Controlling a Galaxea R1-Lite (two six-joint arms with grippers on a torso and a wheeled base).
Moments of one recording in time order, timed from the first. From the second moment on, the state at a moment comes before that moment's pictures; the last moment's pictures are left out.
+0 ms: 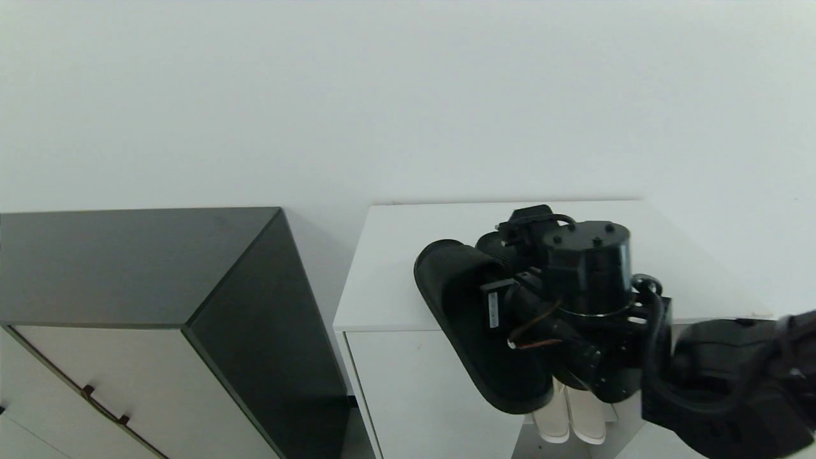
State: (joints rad) left arm 0.00 0.00 0.00 0.00 -0.04 0.01; right arm 0.87 1.80 -0.93 -0.63 -0.53 0.13
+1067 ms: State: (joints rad) left arm 0.00 0.00 0.00 0.00 -0.04 0.01; right arm 0.93 1.63 -0.80 -0.65 -0.54 0.12
